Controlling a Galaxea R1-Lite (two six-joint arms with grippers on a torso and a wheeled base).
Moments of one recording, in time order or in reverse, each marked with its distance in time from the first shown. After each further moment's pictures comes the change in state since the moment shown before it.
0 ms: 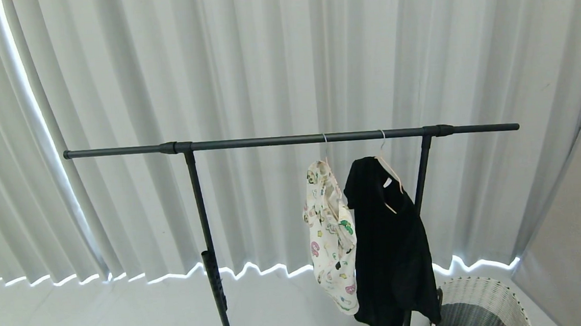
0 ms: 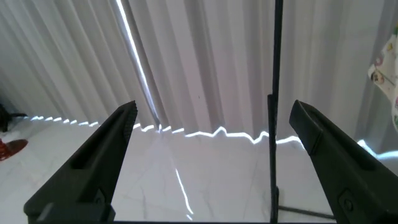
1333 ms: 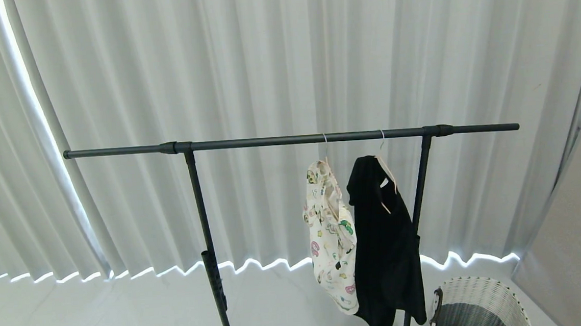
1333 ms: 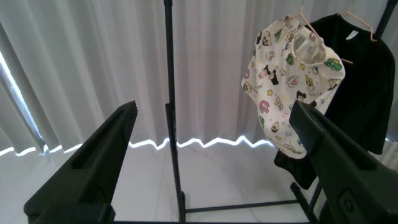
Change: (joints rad) left arm 0.001 -0.026 0.009 0.041 -0.407 -0.246; right arm 0.153 -0.030 0.099 -0.157 0.324 0.153
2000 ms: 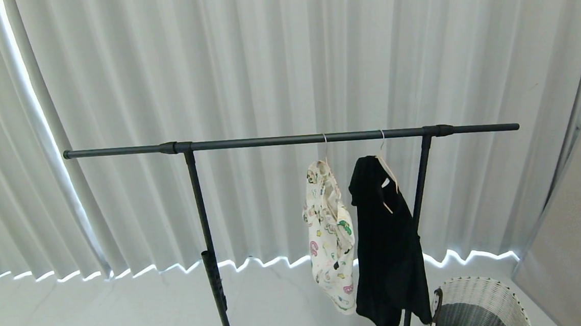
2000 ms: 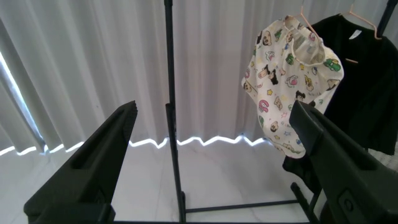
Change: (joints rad) left arm 0.000 0.000 0.000 0.000 0.000 0.001; right arm -0.047 -0.075 0.000 -0.005 -0.052 0.028
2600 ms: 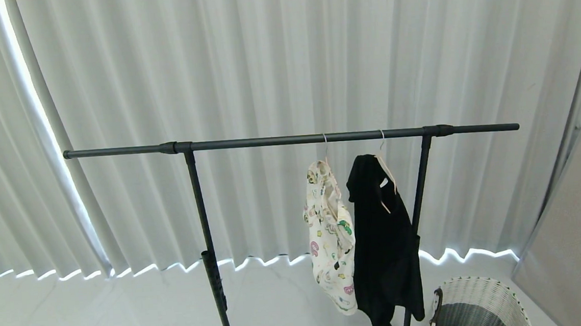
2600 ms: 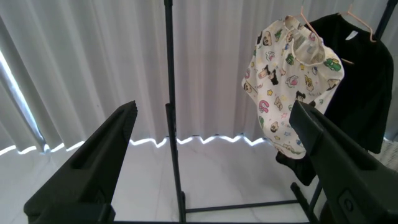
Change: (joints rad) left arm 0.000 0.000 0.000 0.000 0.000 -0.001; right arm 0.000 -0.001 0.000 0.000 0.000 0.000
